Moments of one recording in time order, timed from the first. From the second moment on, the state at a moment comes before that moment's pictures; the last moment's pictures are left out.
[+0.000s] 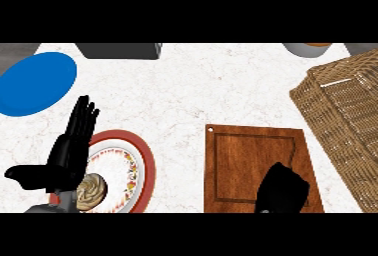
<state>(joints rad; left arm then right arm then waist) -0.02 0.23 -0.16 -1.66 0.19 0.26 -0.04 0.06 0.00 0.44 -1.63 1.55 0.22 1.18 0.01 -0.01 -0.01</state>
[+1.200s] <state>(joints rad) -0.09 0.20 -0.19 -1.64 0.17 0.24 -0.03 -0.64 -0.03 -0.23 -1.14 1.39 -0.14 1.08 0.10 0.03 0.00</state>
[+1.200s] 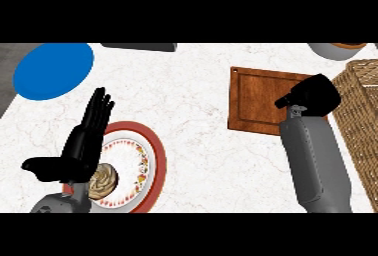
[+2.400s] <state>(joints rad) -0.04 0.19 -0.16 -1.65 0.15 0.26 -0.02 -1.06 -0.02 -0.41 -0.91 1.79 -0.35 1.20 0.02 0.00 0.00</state>
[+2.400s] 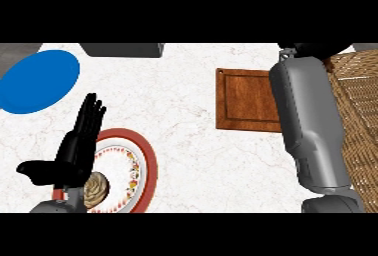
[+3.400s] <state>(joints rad) -0.04 0.19 -0.12 -1.66 0.15 0.25 0.01 -0.75 -0.01 -0.52 -1.29 1.79 -0.23 1.10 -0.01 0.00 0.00</state>
